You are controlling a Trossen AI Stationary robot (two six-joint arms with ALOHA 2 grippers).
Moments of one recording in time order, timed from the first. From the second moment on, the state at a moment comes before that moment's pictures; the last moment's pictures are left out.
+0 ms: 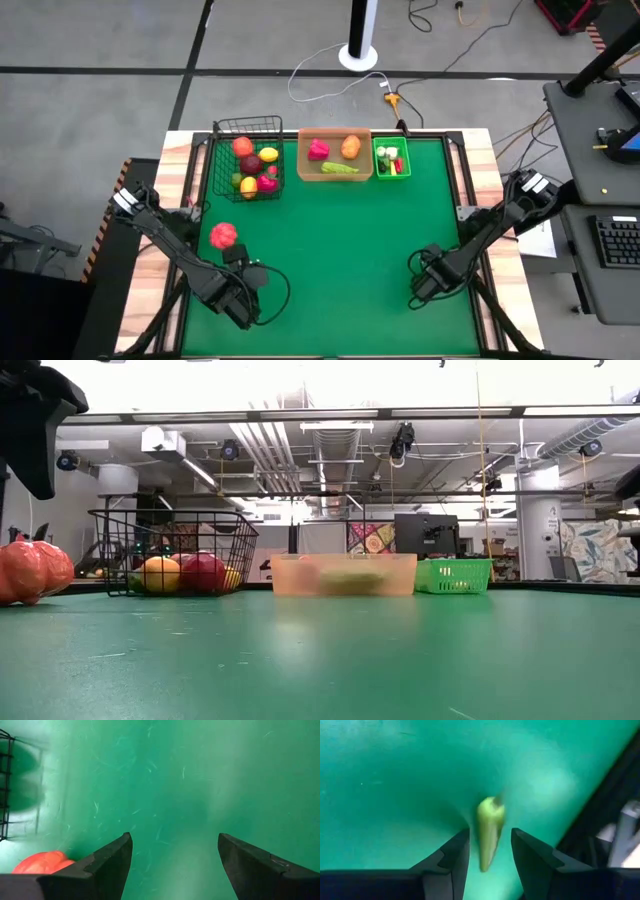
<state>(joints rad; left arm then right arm) -0.75 1.66 1.21 -1.12 -0.33 -1.01 0.71 1.57 0.78 -0.97 -0.24 1.86</state>
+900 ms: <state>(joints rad) -0.75 1.66 1.21 -1.02 -0.37 -0.87 0.66 1.55 0.91 -0.84 0.08 1.62</state>
